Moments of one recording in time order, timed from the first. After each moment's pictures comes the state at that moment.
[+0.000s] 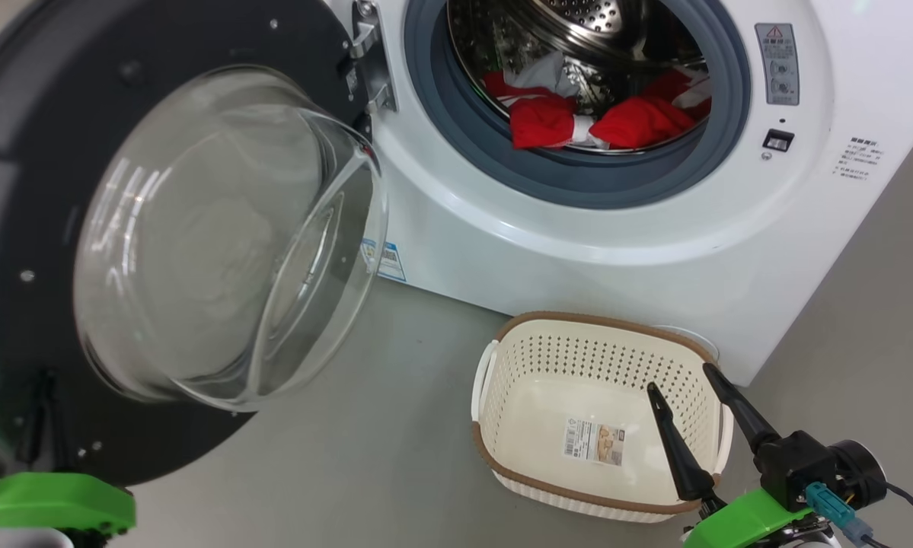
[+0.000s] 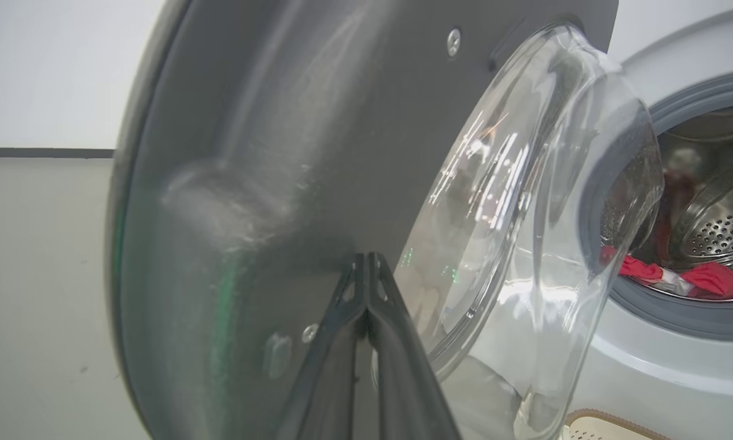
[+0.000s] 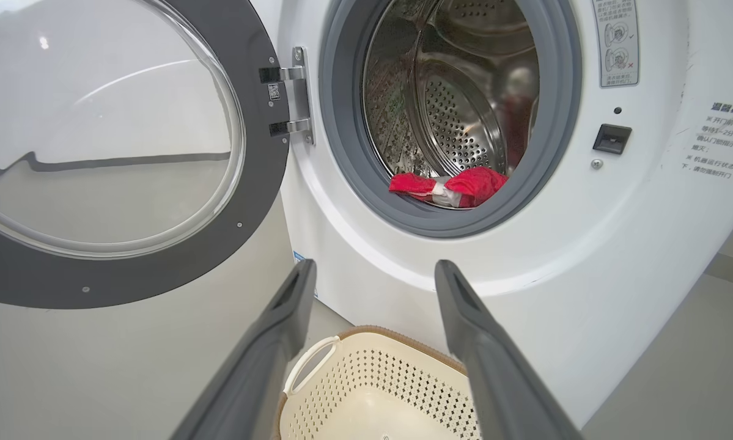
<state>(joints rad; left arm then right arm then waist) -0.14 0.24 0.11 0.23 -0.49 0.11 -0.14 -0.02 -0.05 0.08 0.23 0.11 0.12 -0.26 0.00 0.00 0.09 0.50</state>
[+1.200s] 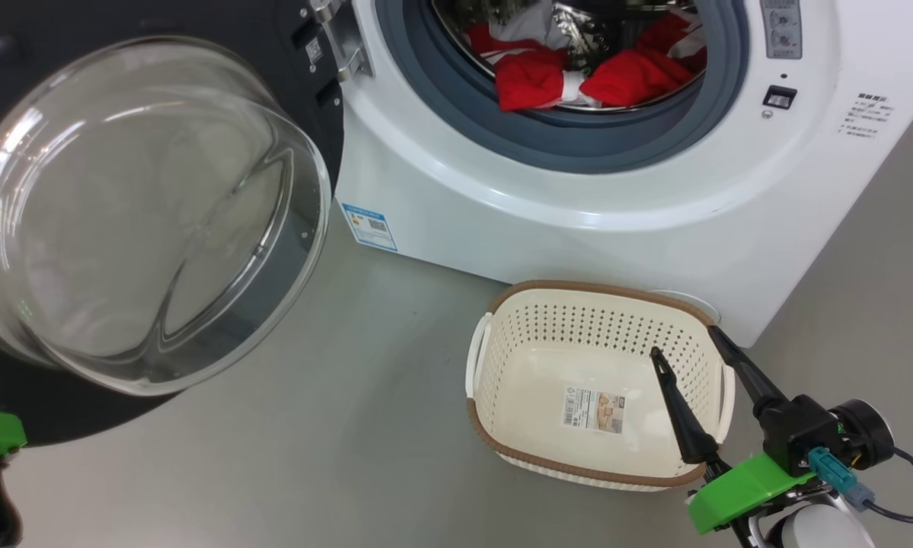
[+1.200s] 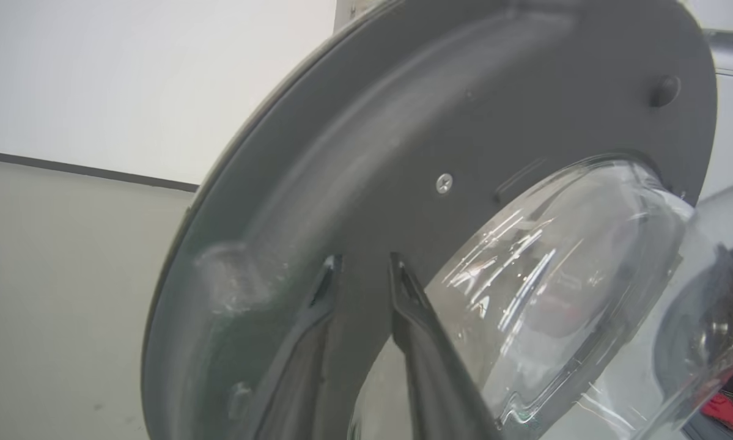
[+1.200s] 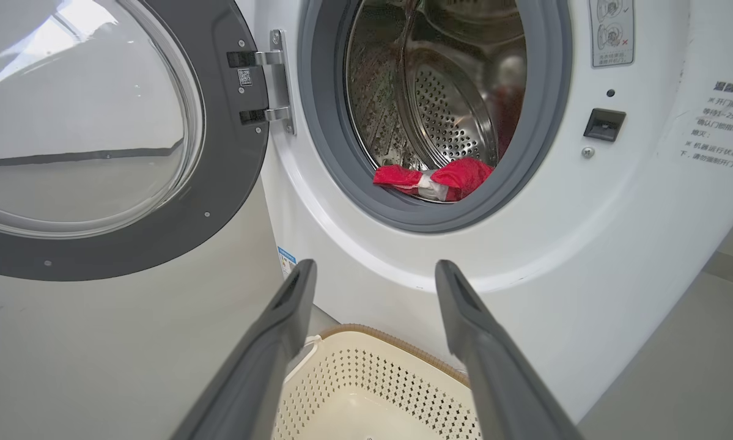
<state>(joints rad) -0.40 0.23 0.35 0.51 -0.51 0.02 -0.25 -0.11 -0.08 0.08 0.25 0.08 0.12 -0.26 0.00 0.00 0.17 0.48</state>
